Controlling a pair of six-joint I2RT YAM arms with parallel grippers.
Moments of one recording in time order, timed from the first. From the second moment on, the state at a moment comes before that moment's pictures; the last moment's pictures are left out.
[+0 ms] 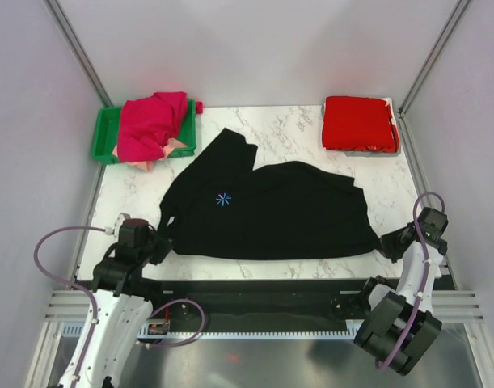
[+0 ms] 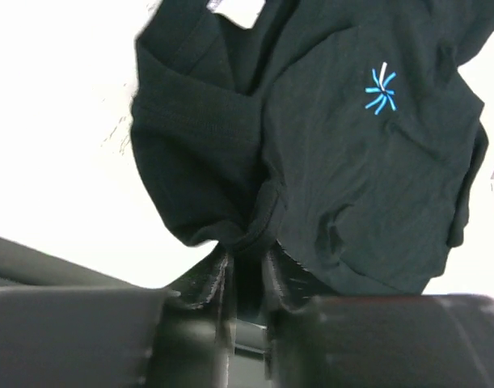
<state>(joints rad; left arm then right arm) -0.18 0.41 0.50 -0.92 -0.07 -1.11 -0.62 0.89 0.50 -0.76 -0.20 0.66</state>
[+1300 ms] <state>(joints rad) -0.17 0.68 0.77 -0.70 -0.15 -0.57 -0.10 1.94 1.34 -0.51 -0.02 0.52</state>
